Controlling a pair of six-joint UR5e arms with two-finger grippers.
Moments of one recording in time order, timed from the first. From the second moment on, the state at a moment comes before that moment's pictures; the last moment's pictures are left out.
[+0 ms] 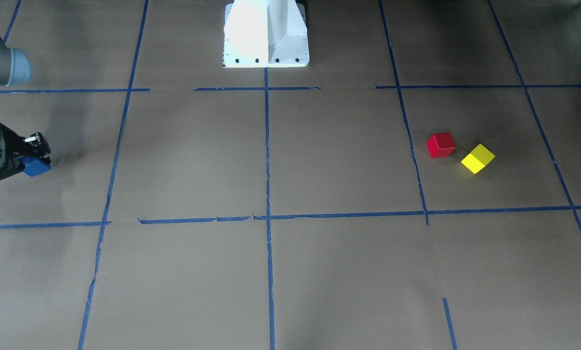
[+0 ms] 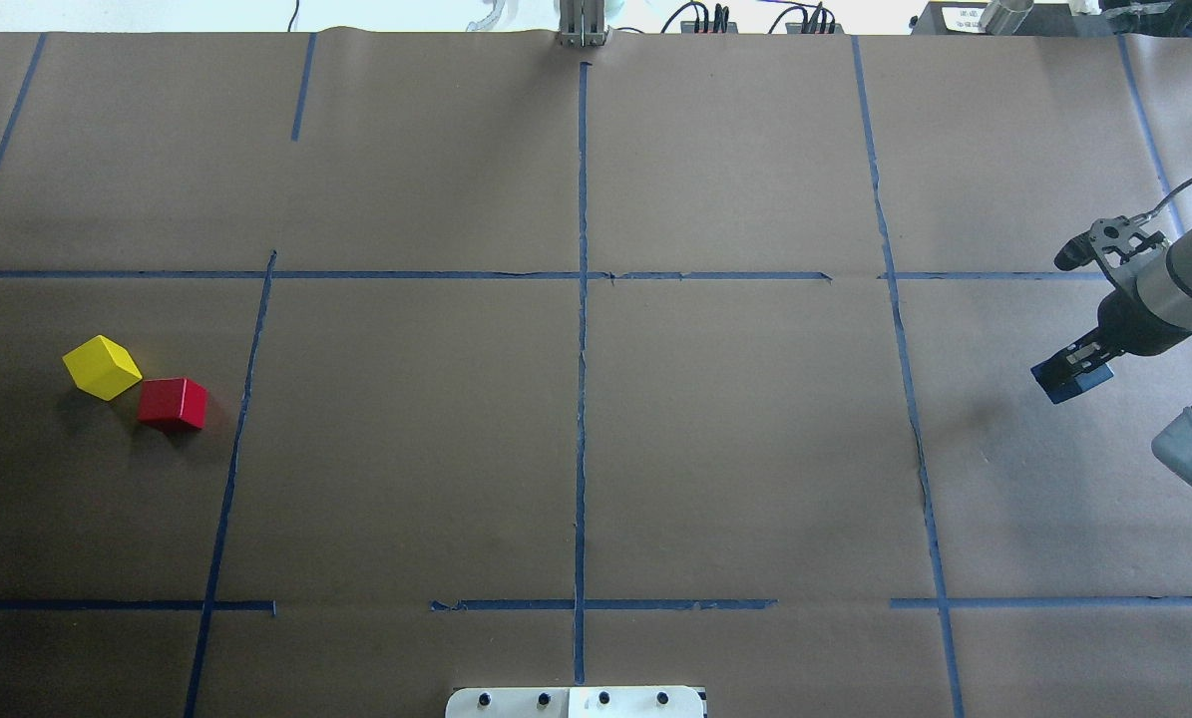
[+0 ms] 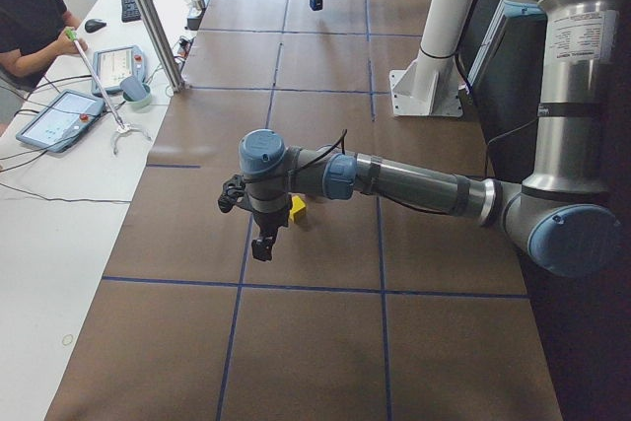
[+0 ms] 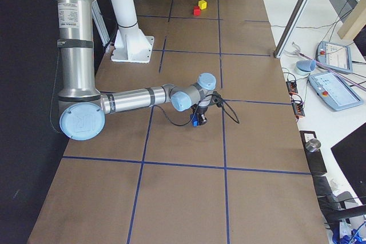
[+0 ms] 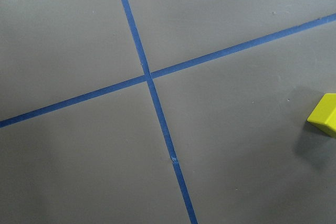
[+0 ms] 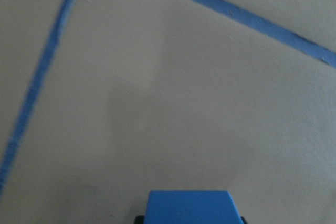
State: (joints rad) left arm -1.50 -1.54 -1.80 -1.48 -2.31 0.18; right arm 0.97 -1.53 1.72 -1.30 2.23 0.32
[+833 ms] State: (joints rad) left arm -1.50 -1.50 -1.80 -1.50 -2.33 0.18; right arm 0.60 -0.94 1.65 -1.49 2.07 1.16
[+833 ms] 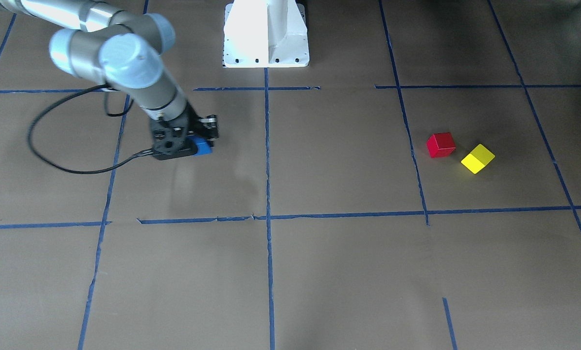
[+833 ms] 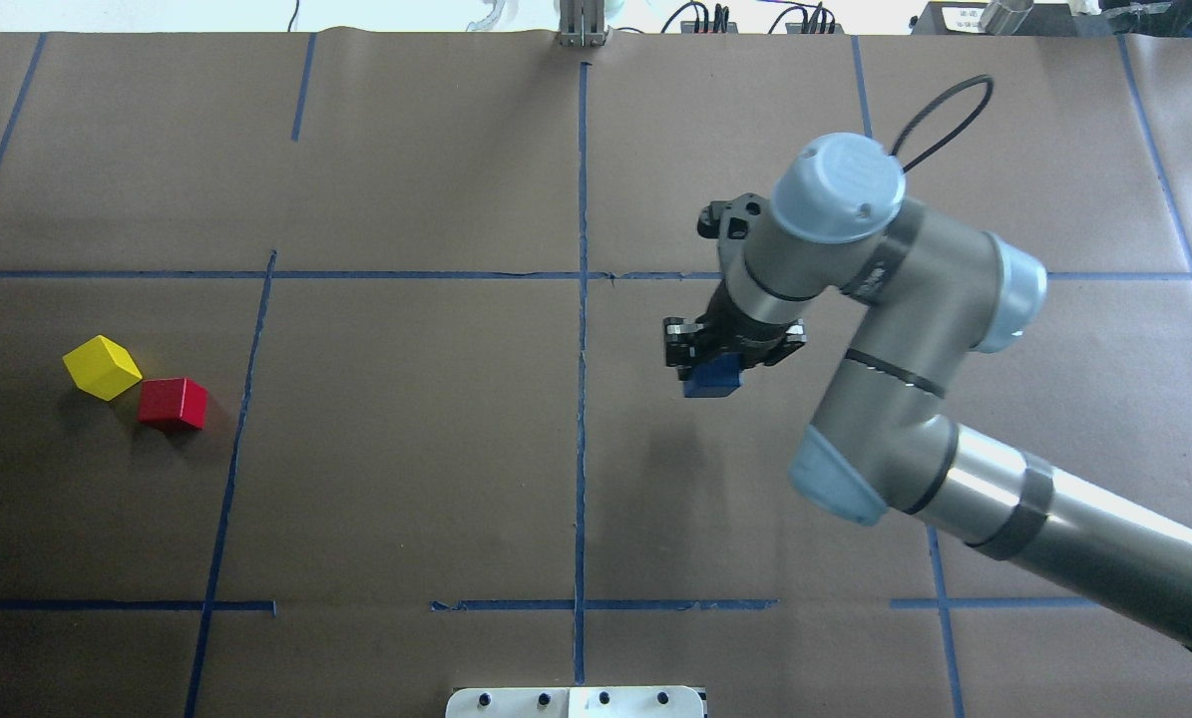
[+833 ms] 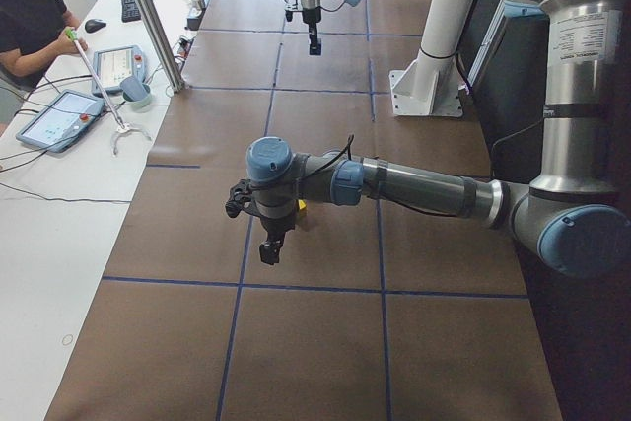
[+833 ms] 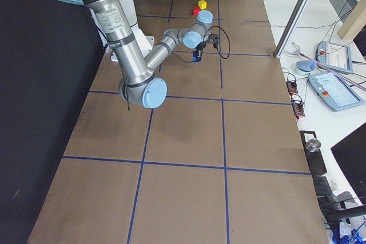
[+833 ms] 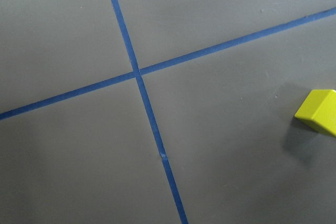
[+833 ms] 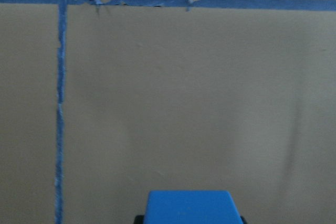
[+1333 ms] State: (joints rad) left arm -1.50 -1.50 -1.81 -1.52 -2.33 0.18; right arm 0.52 -0.73 1.37 -1.40 1.98 1.37
